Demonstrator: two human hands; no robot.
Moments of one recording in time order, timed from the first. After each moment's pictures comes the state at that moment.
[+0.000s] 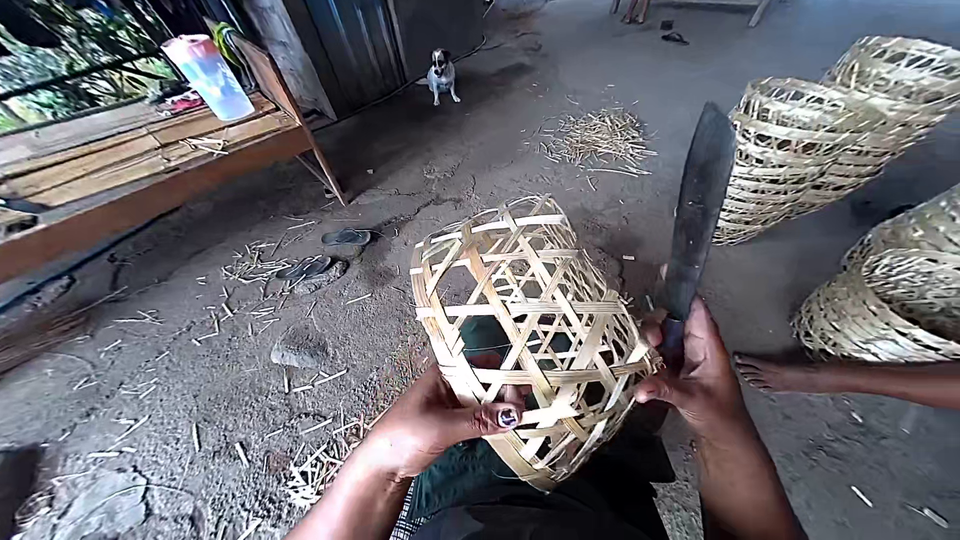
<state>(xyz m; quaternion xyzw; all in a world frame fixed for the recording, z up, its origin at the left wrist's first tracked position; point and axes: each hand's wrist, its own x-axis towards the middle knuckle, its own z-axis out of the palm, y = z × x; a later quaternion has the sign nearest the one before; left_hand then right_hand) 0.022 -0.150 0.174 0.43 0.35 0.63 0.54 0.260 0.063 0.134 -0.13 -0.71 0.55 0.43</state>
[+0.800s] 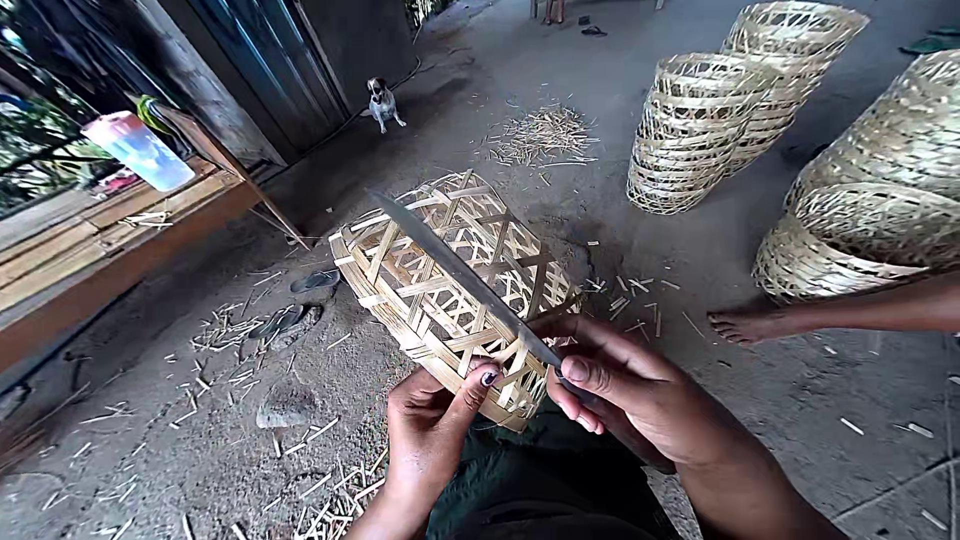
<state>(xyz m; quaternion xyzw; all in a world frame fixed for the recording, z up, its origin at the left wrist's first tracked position) 0.063 -0.099 0.169 0.51 0.43 0.71 0.23 0.255 0.024 0.203 -0.05 -0.60 0.75 0.26</state>
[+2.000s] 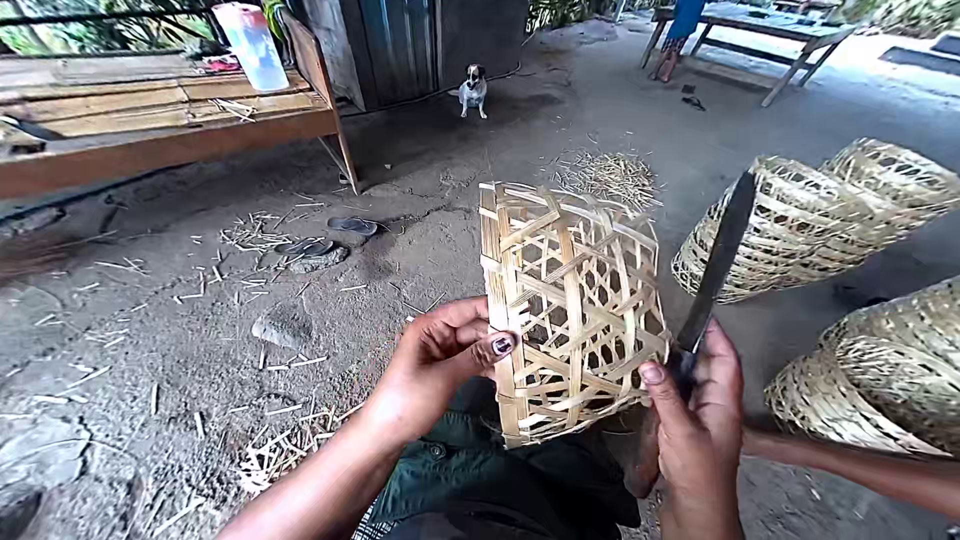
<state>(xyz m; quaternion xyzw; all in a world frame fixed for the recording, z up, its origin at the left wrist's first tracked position) 0.022 -0.124 0.204 0.45 0.40 0.71 0.36 0.247 0.040 0.168 -0.25 -0.69 0.42 0.53</state>
